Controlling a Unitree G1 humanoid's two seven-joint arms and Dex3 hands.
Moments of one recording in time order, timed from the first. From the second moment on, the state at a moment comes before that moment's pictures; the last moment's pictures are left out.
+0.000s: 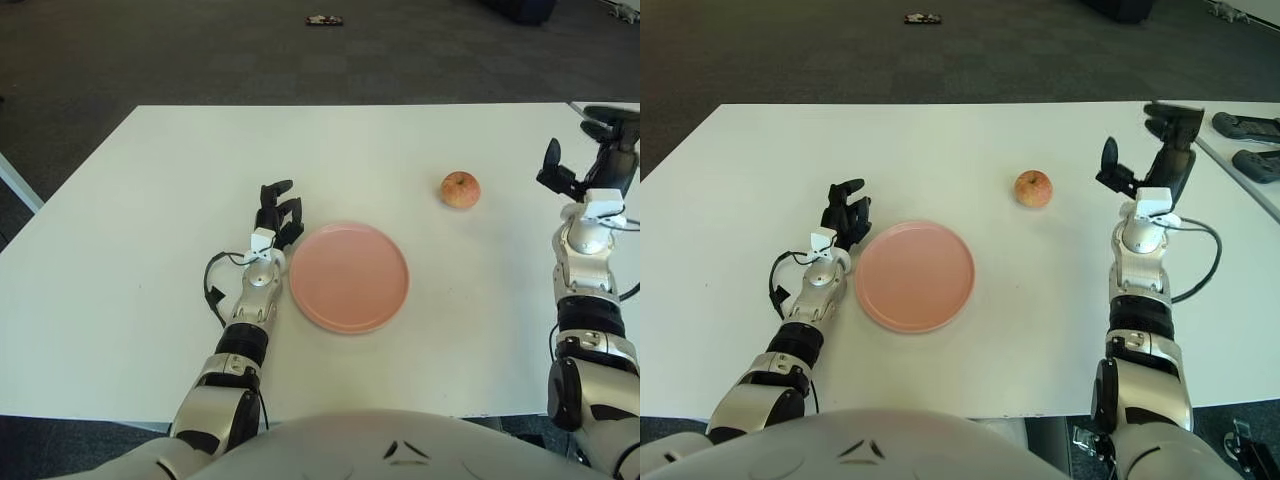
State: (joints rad) left arm -0.29 -0.06 0.04 0.65 0.05 -0.36 0.16; right arm -0.39 -0.40 -0.32 0.38 -0.15 -0.51 -0.33
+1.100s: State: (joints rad) left arm -0.28 -0.06 0.04 0.65 0.04 -0.36 0.14; right arm -1.16 -0.47 0.08 0.78 -0.58 -0.44 -0.38
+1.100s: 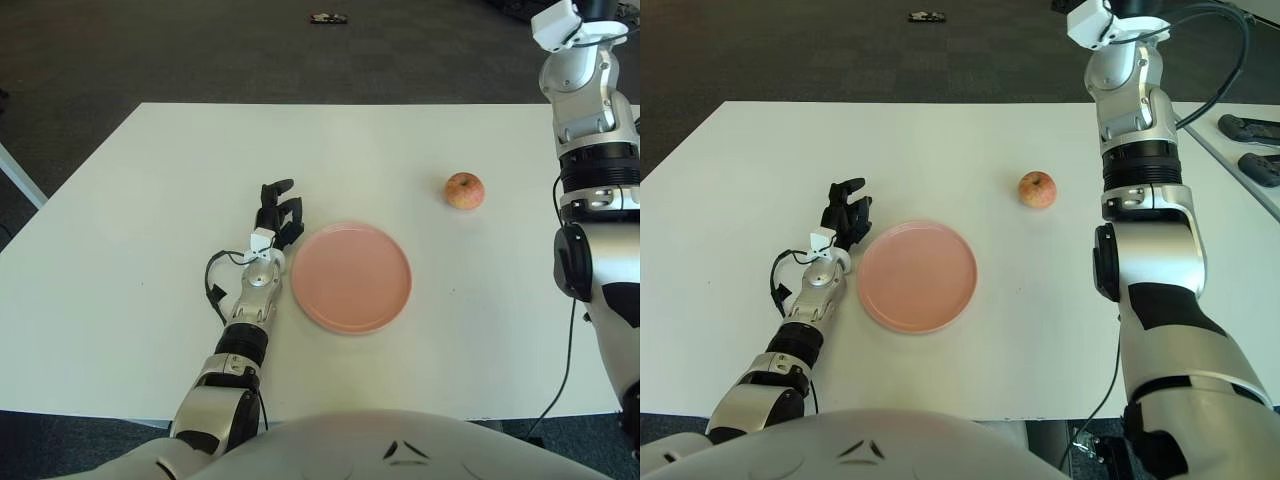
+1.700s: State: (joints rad) left arm -0.29 -0.06 0.04 0.66 0.05 -0.36 0.14; right arm -1.28 -0.47 0.34 1.19 -0.71 -0.42 -0.28
